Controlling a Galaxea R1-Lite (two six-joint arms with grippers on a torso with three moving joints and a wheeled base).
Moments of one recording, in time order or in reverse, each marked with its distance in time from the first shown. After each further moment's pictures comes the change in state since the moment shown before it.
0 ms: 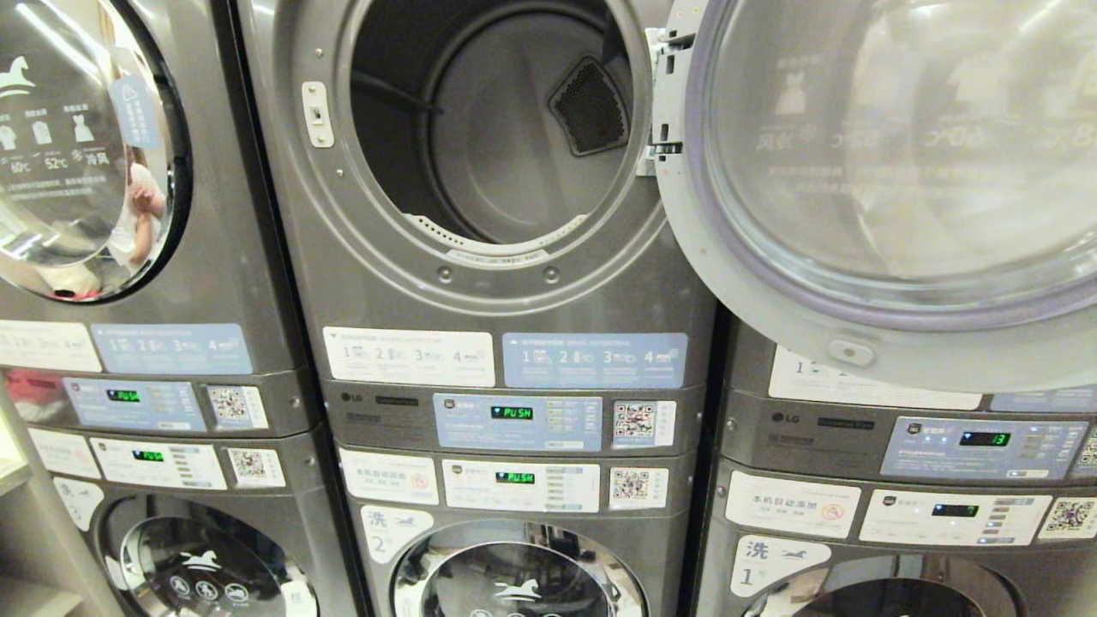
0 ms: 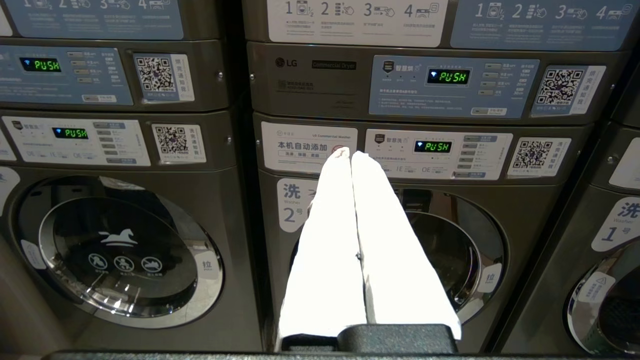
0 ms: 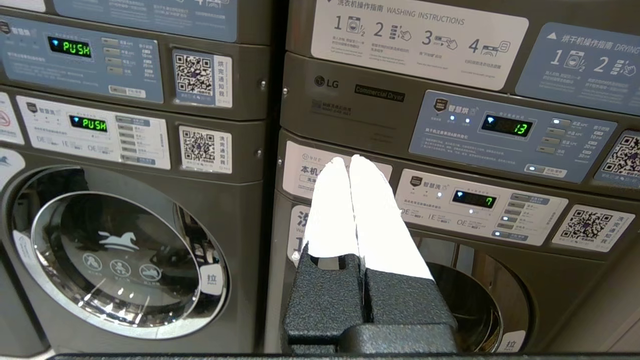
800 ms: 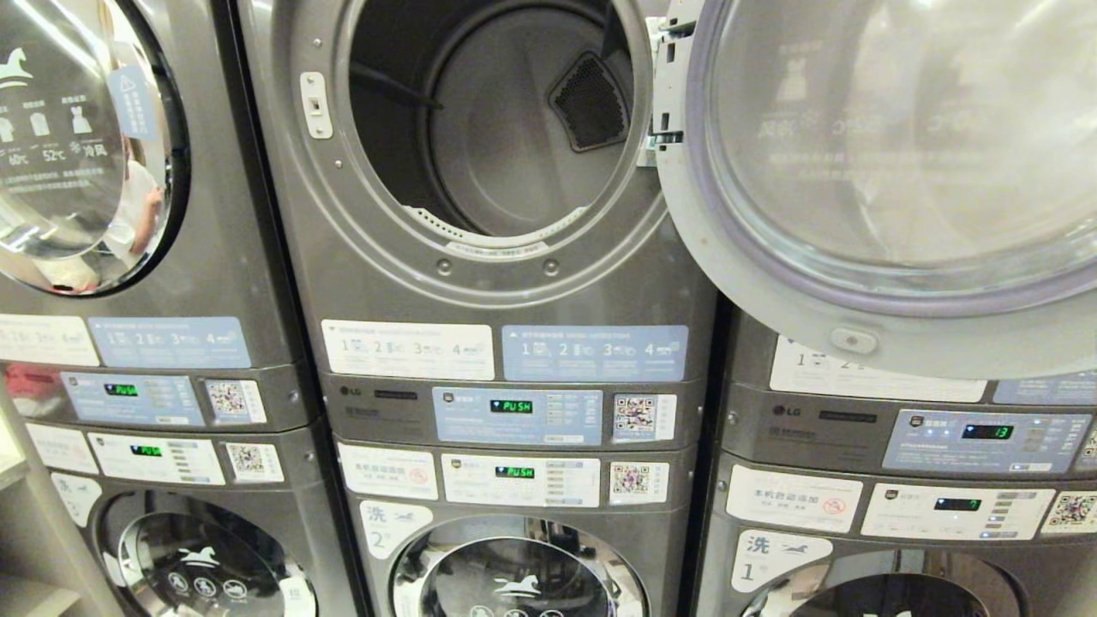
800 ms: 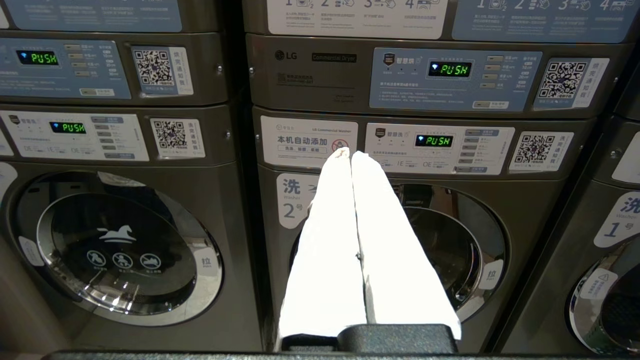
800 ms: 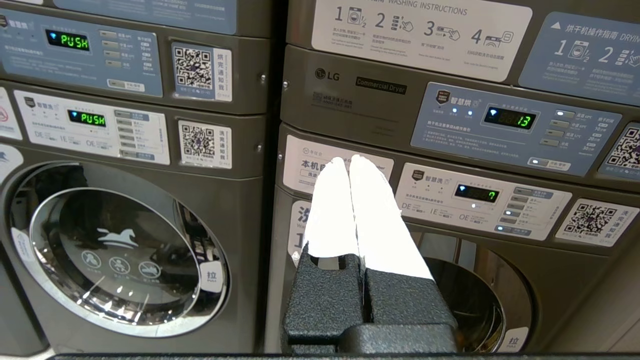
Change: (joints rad) left arm 0.000 0.000 0.000 -0.001 0.000 0.000; right arm 0.000 0.000 0.001 -0.002 -0.001 0.001
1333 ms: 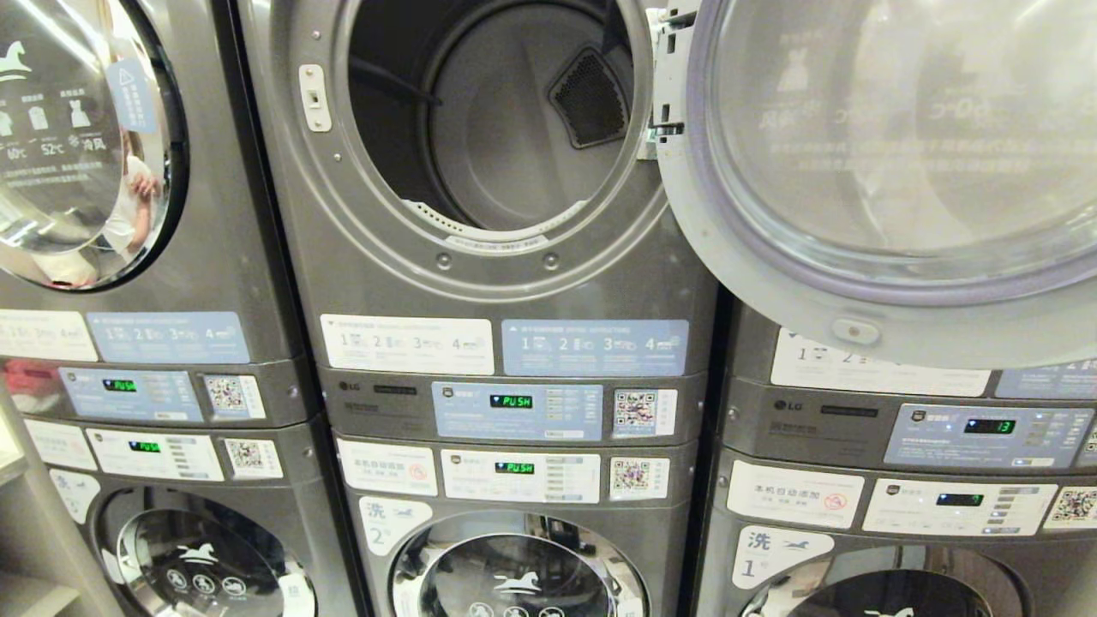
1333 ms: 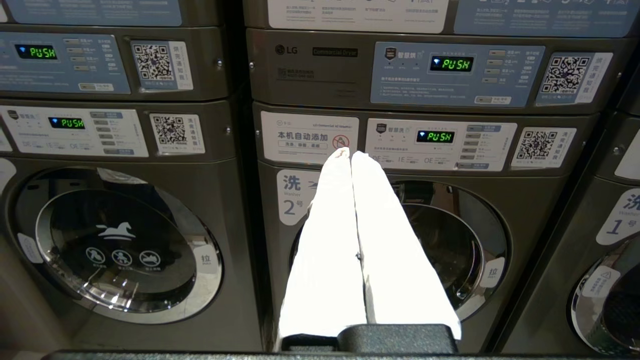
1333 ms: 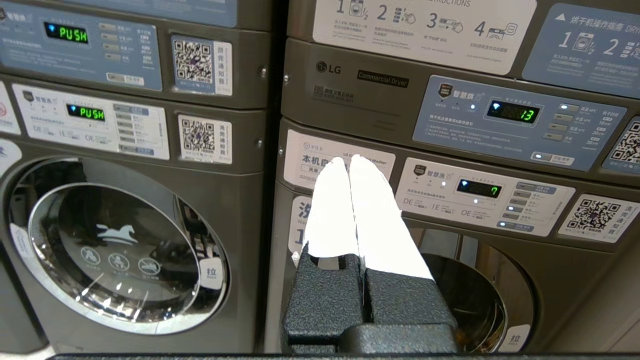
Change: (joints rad) left arm 0.000 0.000 0.000 0.000 0.000 0.000; right arm 0.000 0.000 0.000 0.000 0.001 -0.001
